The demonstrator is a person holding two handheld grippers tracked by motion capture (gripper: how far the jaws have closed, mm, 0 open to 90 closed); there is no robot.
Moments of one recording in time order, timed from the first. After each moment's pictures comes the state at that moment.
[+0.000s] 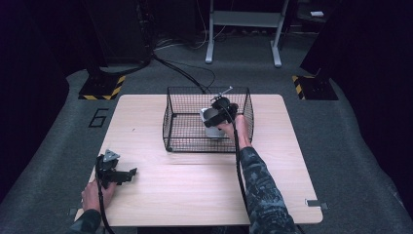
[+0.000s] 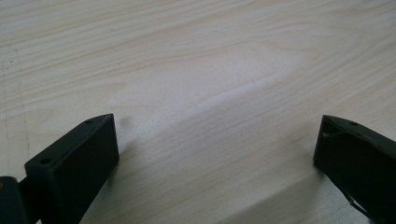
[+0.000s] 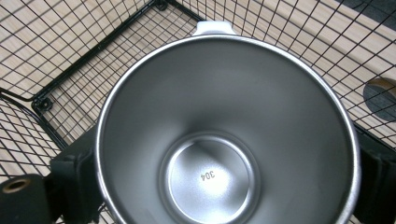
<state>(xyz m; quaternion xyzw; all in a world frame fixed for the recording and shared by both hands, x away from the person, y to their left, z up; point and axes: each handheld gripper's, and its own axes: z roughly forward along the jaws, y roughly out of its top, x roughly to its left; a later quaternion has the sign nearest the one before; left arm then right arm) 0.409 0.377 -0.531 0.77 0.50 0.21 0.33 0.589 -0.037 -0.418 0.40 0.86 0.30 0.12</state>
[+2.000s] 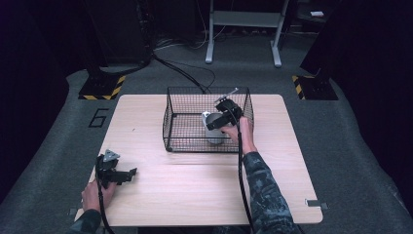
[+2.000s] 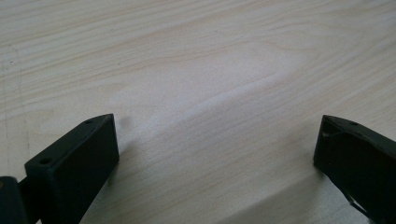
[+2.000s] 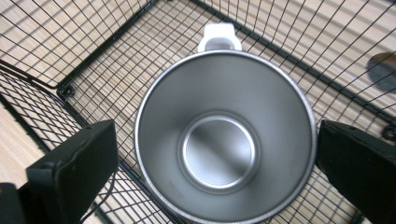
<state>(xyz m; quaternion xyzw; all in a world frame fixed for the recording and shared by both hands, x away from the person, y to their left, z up) 0.409 0.377 -0.531 0.77 0.50 0.21 0.33 0.569 -0.050 -0.407 0.42 0.85 0.30 0.10</state>
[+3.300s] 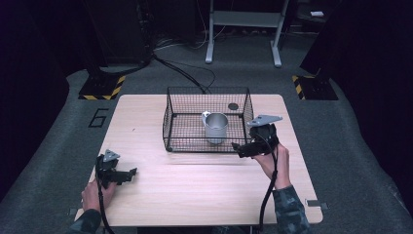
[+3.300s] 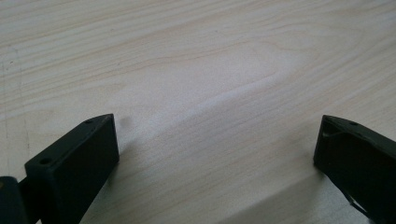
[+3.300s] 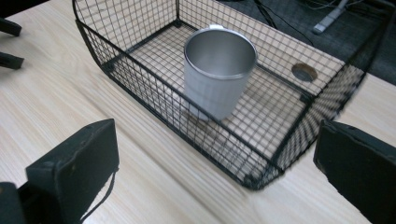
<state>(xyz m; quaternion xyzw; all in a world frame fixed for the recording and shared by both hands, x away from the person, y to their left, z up) 0.409 0.377 -0.531 0.77 0.50 0.21 0.33 0.422 -0.132 -0.360 0.38 0.82 0.38 0.21</state>
